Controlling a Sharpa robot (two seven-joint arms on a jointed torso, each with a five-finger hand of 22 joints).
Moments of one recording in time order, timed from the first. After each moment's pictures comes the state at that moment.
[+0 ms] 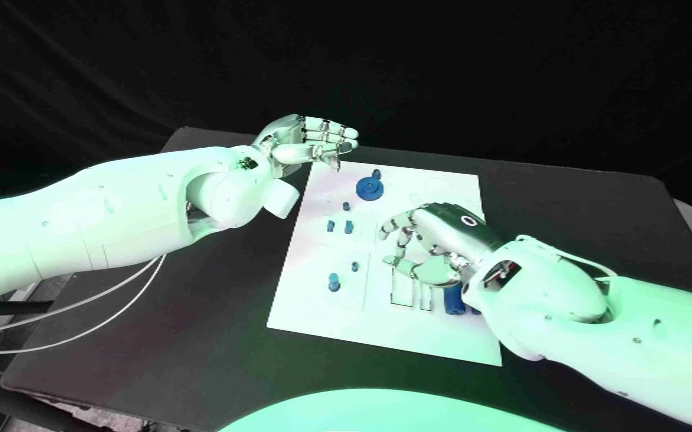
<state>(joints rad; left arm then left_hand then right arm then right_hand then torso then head) 1.19 -0.91 -0.01 1.52 -0.14 -0.17 0.26 1.52 -0.24 0.54 0.12 0.31 0.80 0.20 0.32 0.22 0.86 0.17 0.41 0.08 1.02 0.08 1.04 0.35 0.17 0.84 0.16 0.97 0.81 1.11 -0.81 -0.13 1.82 -1.61 -0.48 -0.20 1.29 -0.23 0.49 0.16 0.16 0.95 0.14 0.19 0.42 1.28 0.06 0.31 0.30 1.46 -0.01 1.44 1.30 0.05 1.47 0.09 1.38 1.31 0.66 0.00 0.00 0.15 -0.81</state>
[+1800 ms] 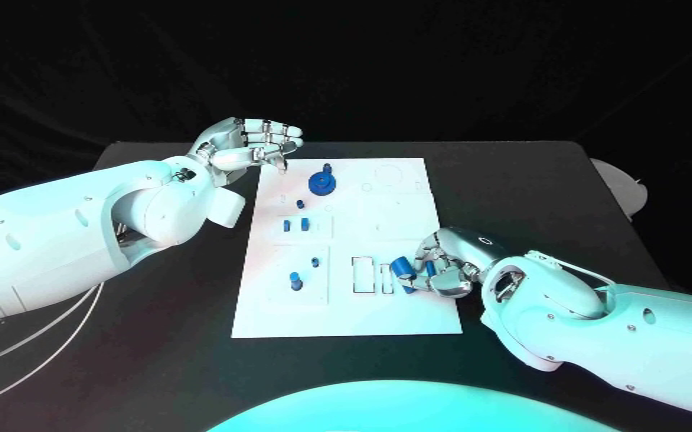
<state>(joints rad) 1.19 -0.92 -0.02 1.53 -0.13 -0.17 0.26 1.52 -0.24 0.54 0.12 0.31 0.80 0.20 0.32 0.22 0.85 0.16 0.41 0.08 1.02 0.08 1.04 0.35 0.17 0.84 0.16 0.97 0.81 0.99 -0.99 -0.15 1.88 -1.50 -0.46 -0.50 1.16 -0.18 0.17 0.29 0.23 0.94 0.10 0.37 0.58 1.40 0.02 1.33 1.31 1.47 -0.04 1.53 1.31 0.01 1.47 0.07 1.54 1.31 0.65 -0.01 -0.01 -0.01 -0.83</state>
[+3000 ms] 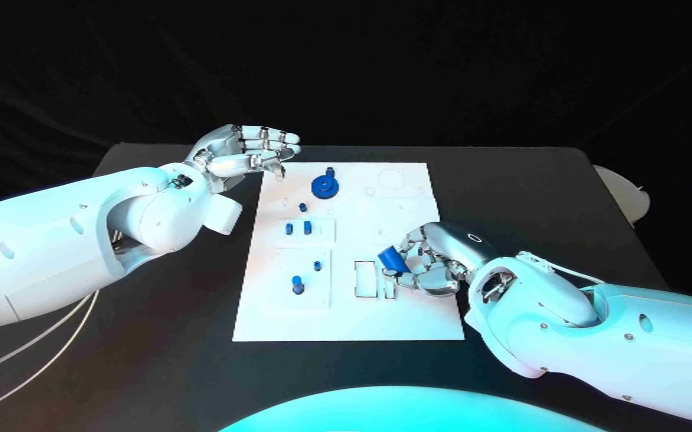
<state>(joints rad) 1.19 -0.93 -0.02 1.54 -0.13 -0.16 0.26 1.52 -0.24 0.54 0.12 0.31 0.80 0.20 0.32 0.22 0.85 0.16 0.41 0.08 1.02 0.08 1.04 0.35 0.17 0.84 0.16 0.97 0.81 1.00 -0.97 -0.14 1.94 -1.53 -0.54 -0.54 1.24 -0.12 0.17 0.29 0.28 0.95 0.10 0.39 0.59 1.42 0.00 1.35 1.31 1.46 -0.05 1.53 1.31 0.01 1.47 0.06 1.57 1.31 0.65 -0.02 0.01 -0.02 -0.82</state>
